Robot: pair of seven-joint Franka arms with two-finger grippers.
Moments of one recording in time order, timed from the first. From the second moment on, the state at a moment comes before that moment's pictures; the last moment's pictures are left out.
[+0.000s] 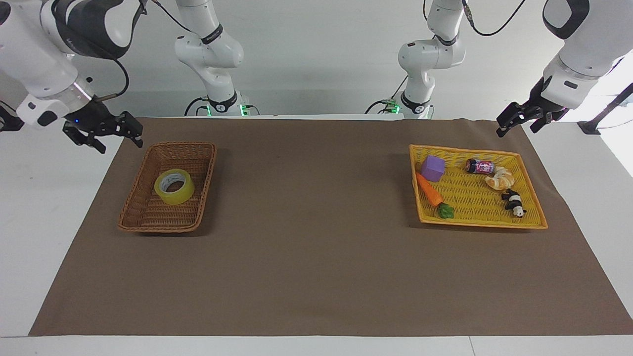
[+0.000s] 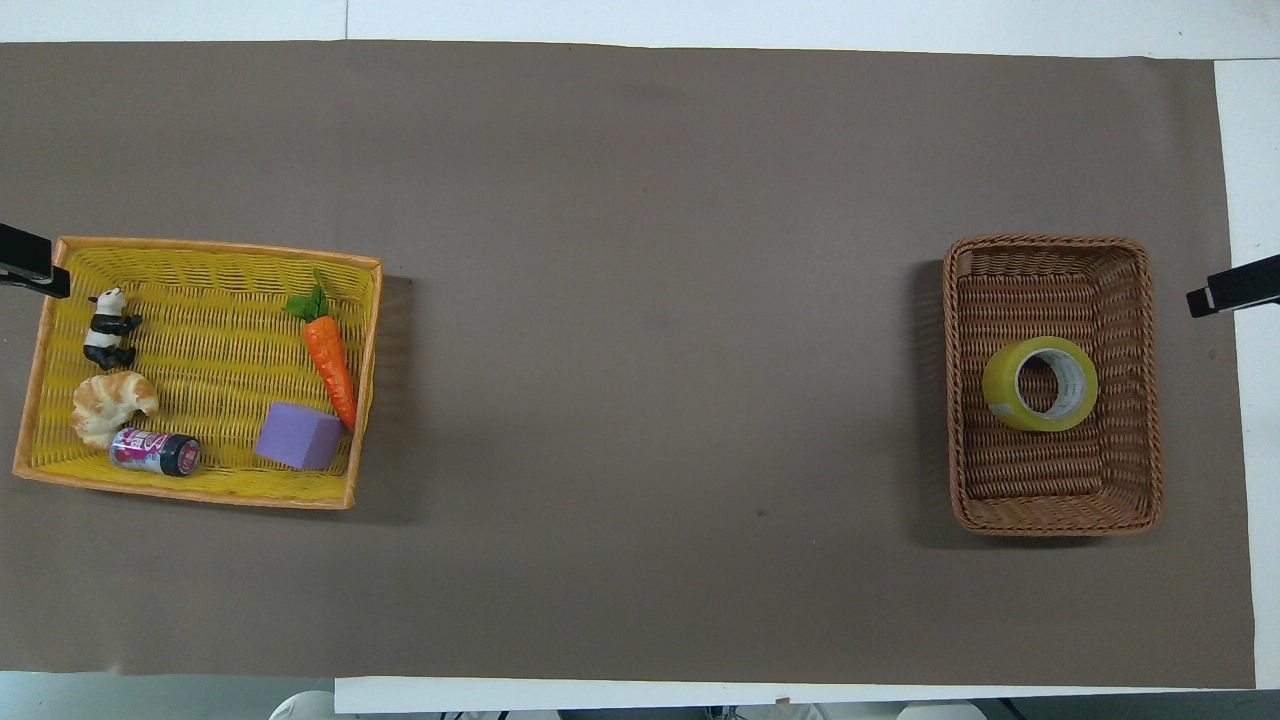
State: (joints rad) left arm 0.01 -0.02 -0.04 -1.57 0.00 1.47 -0.07; right arm -0.11 0.00 -0.06 -1.60 0.00 1.49 -0.25
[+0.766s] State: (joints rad) left arm 0.01 -0.02 -0.04 -1.57 0.00 1.47 -0.08; right arm -0.02 0.00 -0.13 -1.57 -0.03 1.40 -0.16
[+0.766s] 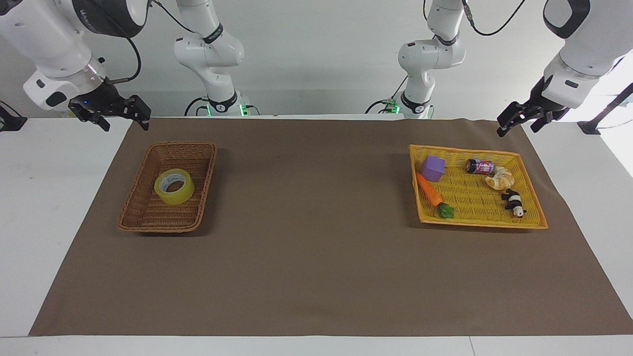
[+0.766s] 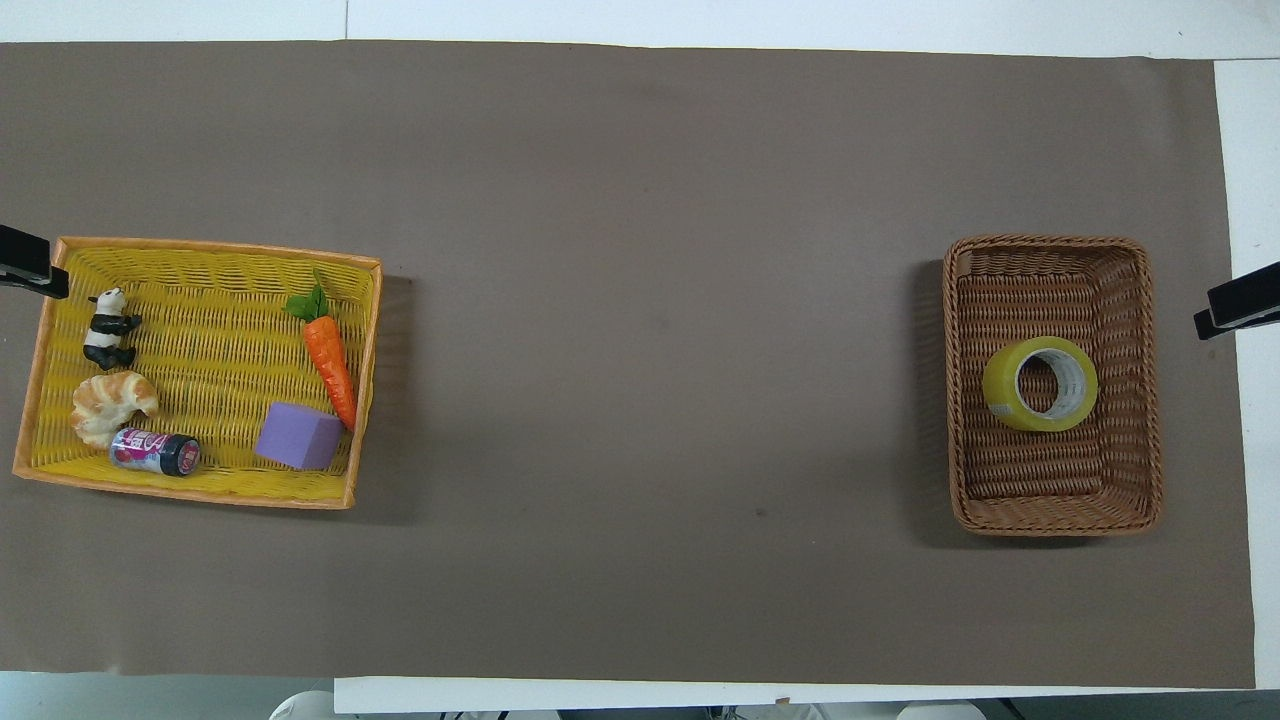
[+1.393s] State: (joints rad) left arm 0.01 -0.02 -0.04 -1.57 0.00 1.47 -0.08; right arm -0.01 0.00 -0.16 -1.56 -0.03 1.39 -0.16
